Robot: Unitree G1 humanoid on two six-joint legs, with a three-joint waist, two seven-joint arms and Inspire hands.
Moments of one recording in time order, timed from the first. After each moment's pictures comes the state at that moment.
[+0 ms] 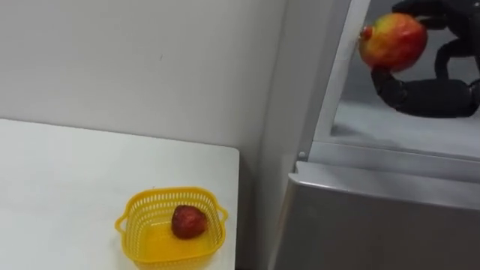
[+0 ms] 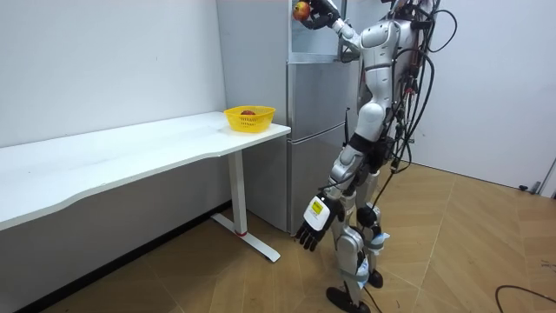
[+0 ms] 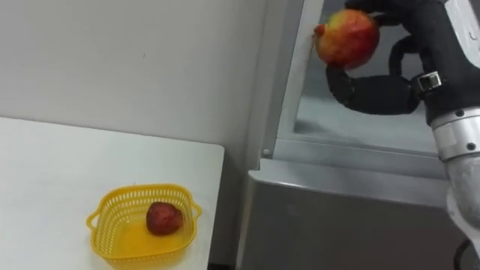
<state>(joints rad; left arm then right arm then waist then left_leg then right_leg) 0.28 0.26 0.11 1.00 0.47 0.08 0.06 -0.48 -0.72 -0.06 -0.16 -0.14 -0.03 -0.19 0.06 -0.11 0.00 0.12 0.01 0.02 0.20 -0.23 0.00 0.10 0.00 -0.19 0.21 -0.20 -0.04</state>
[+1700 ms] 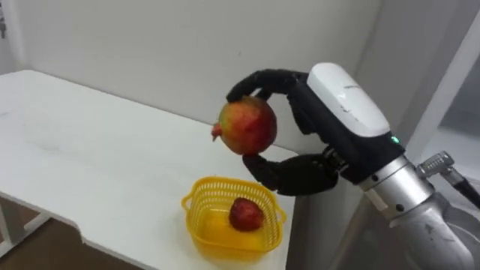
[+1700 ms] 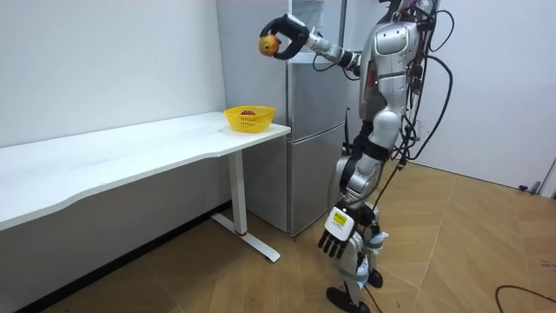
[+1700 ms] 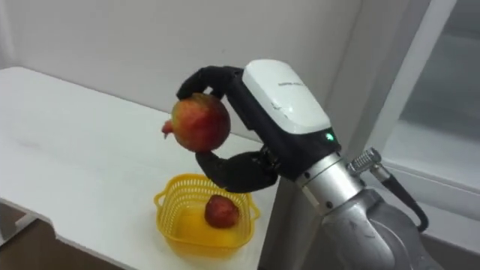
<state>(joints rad) 0.21 0.29 0.05 1.09 0.42 0.04 0.01 -0.48 -0.57 0.28 -0.13 -0.43 -0.09 -0.01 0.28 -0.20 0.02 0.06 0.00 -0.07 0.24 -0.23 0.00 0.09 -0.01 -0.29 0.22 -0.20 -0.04</state>
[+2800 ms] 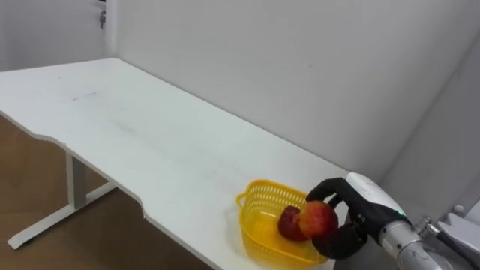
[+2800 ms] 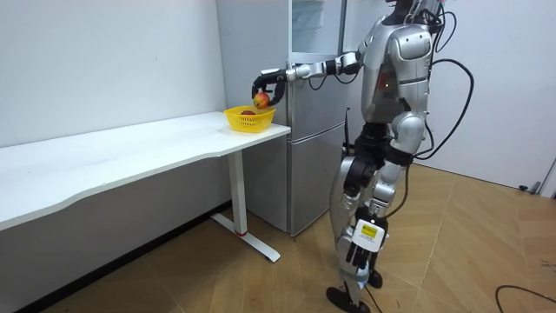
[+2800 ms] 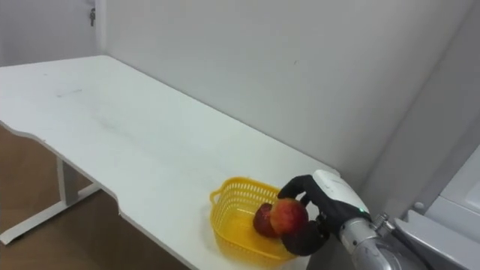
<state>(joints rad) 0.23 0.31 0.07 1.08 0.43 0.09 -0.03 -0.49 -0.56 0.37 0.51 -0.31 -0.02 -0.02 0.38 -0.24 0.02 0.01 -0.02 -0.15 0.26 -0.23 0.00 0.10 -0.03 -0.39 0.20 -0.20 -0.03</state>
